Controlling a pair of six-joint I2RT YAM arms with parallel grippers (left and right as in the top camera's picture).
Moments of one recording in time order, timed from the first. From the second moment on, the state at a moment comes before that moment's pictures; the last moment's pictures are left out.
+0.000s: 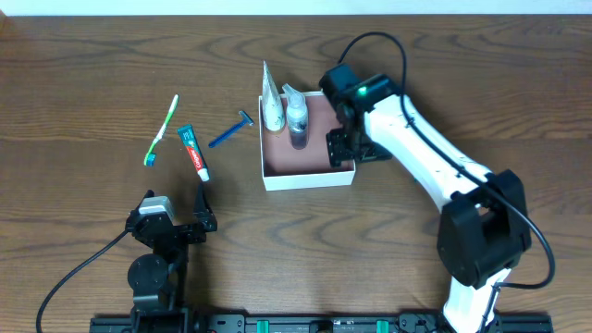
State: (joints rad) left arm 0.05 0.04 0.02 -0.11 0.00 -0.16; right arm 0.52 1.98 1.65 -1.23 0.06 0.41
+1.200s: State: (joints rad) left arm 0.05 0.04 0.02 -0.11 0.00 -0.16; right arm 0.06 1.83 1.27 -0.94 0.00 0.33
